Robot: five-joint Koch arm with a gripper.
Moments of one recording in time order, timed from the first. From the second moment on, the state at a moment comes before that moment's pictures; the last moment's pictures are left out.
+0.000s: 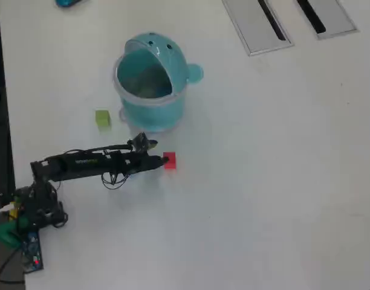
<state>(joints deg) -7.9 78.8 112.9 -4.2 -95.3</state>
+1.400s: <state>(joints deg) -5.7 57.0 88.4 8.8 -97.9</state>
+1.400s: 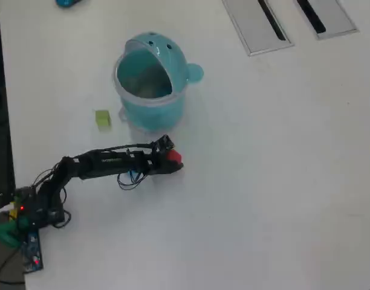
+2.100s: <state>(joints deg) -5.3 68.0 88.7 9.0 -86.5</state>
